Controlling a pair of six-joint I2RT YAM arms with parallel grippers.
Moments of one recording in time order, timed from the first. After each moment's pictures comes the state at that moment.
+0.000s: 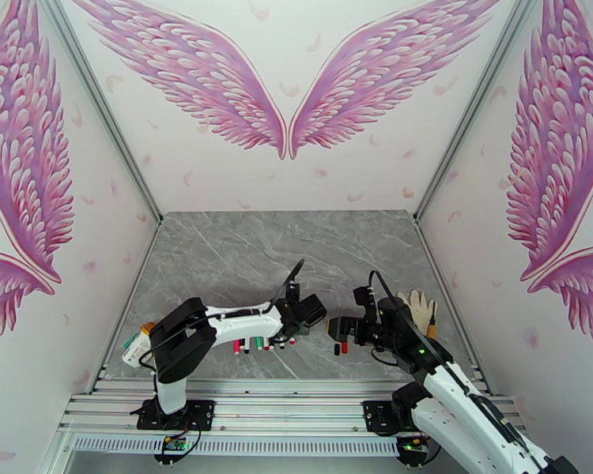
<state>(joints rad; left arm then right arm) -1.06 1.91 1.23 -0.58 -0.36 -0.97 0.38 0.72 0.46 -0.46 -0.43 0.53</state>
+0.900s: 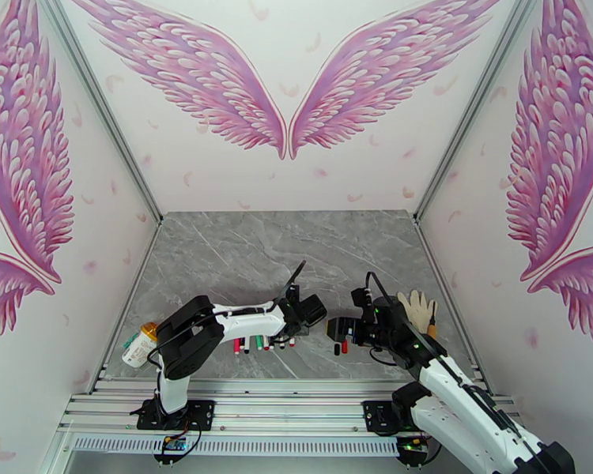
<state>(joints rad) -1.05 1.94 1.24 -0.58 -0.35 -0.97 0.38 0.78 0.45 -0.46 -0.42 0.53</state>
